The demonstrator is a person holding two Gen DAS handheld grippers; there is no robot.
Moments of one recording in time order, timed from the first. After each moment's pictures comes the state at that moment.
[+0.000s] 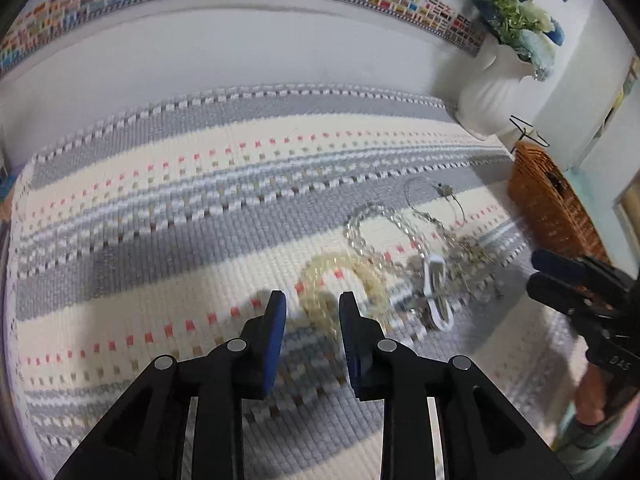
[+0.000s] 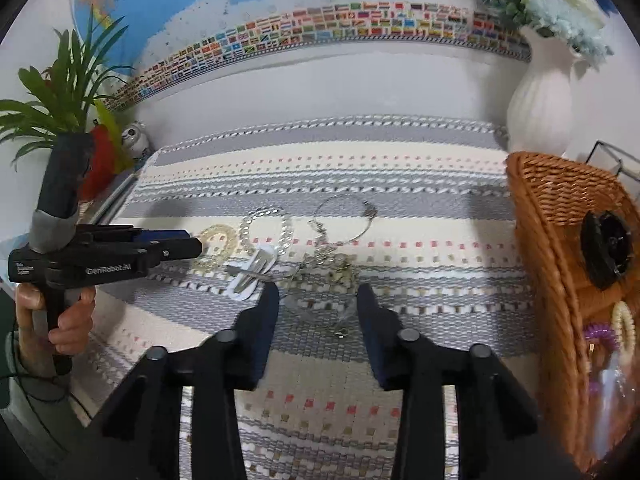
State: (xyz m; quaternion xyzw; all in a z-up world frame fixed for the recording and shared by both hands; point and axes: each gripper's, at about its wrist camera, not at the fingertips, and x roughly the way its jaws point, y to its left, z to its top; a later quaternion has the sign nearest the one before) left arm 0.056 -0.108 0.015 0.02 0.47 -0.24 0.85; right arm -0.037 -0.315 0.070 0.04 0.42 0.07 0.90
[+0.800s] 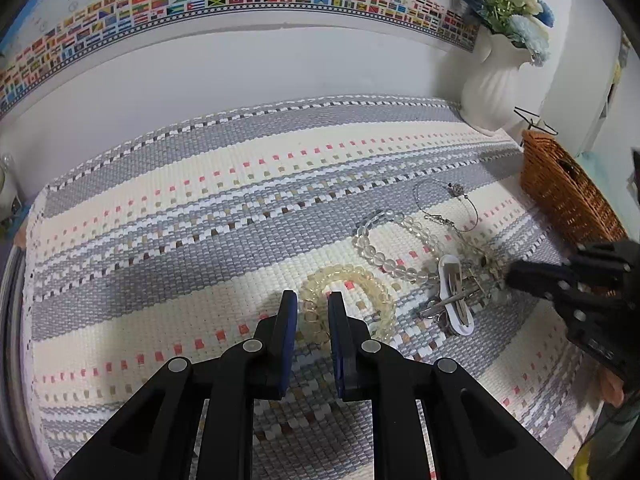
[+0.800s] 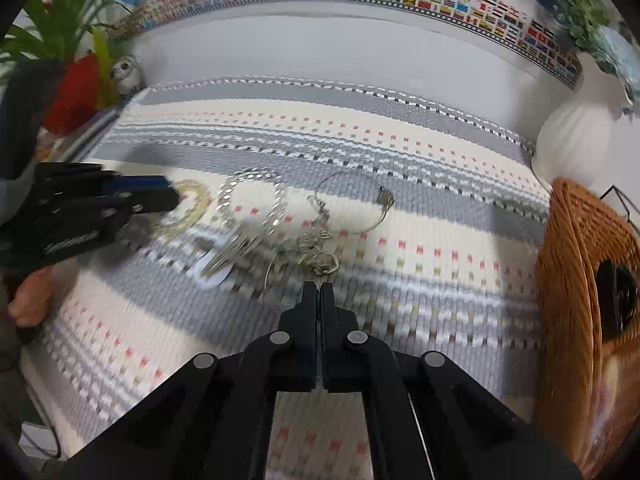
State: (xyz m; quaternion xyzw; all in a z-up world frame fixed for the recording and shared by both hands) left arm 0.052 -0.113 0.014 0.05 0.44 -0.22 0.87; right arm -0.021 -0.302 0.044 -0.04 0.46 0.10 0.88
